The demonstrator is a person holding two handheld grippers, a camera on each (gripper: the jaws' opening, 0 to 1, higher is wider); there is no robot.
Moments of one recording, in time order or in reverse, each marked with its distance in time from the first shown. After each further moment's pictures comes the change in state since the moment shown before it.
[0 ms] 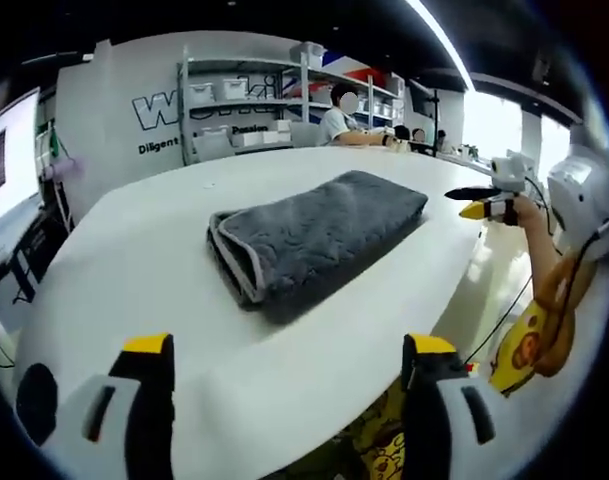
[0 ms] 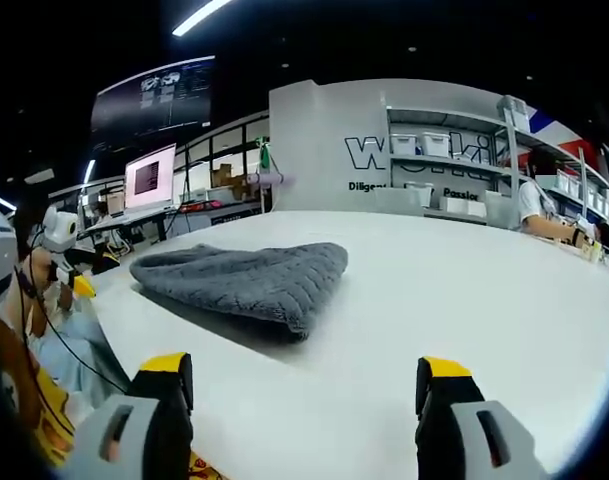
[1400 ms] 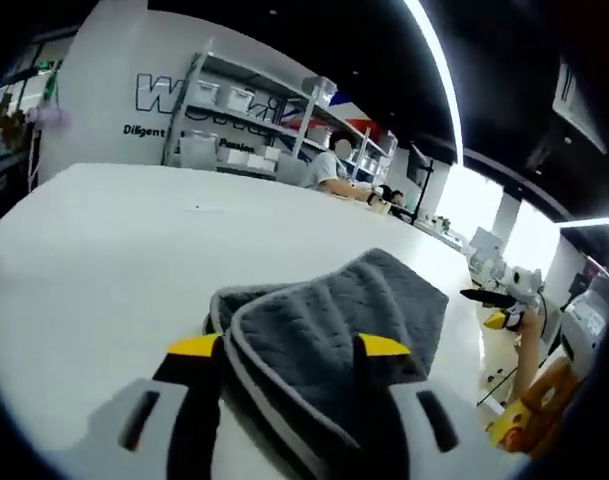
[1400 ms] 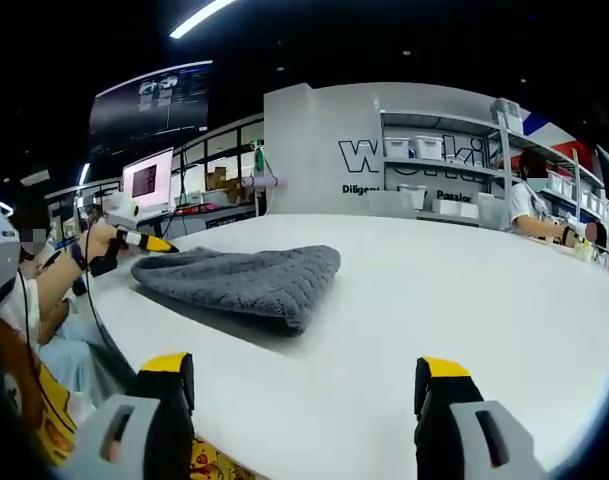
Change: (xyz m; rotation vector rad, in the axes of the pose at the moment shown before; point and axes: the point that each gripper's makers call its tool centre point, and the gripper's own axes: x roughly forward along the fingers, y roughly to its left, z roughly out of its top) left arm 0.120 0.046 0.087 -0.282 -0.158 -0.243; right arm -0.019 -0.001 -0.001 0.003 -0.013 -0.026
